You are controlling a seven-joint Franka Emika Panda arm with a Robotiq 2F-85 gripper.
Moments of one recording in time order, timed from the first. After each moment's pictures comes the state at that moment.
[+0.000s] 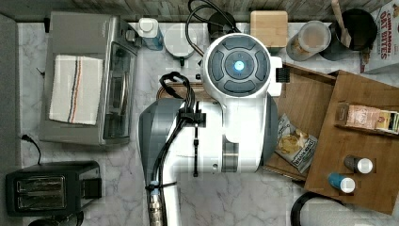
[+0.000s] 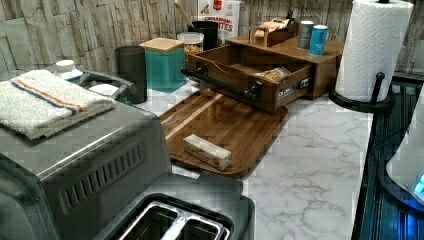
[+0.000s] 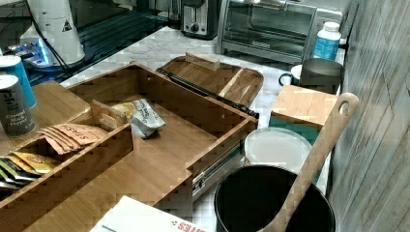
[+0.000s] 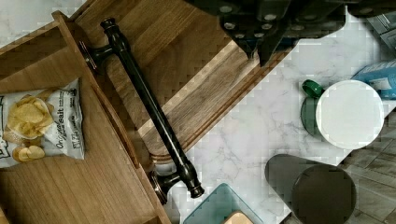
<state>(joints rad) 0.00 0.02 0.00 -1.73 -0.01 0.28 0.01</state>
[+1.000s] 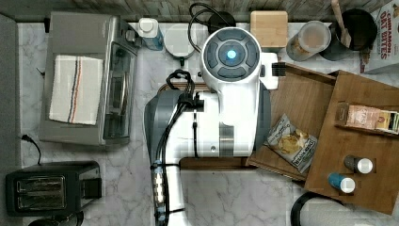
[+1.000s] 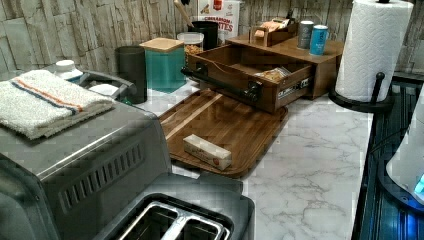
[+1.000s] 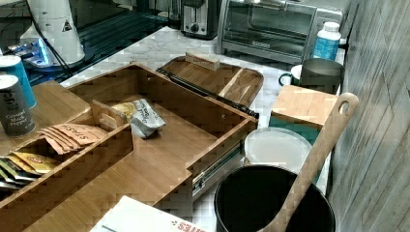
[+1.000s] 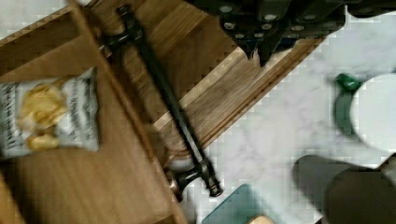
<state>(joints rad) 0.00 0.09 0.00 -1.75 -0.09 0.29 -0.01</state>
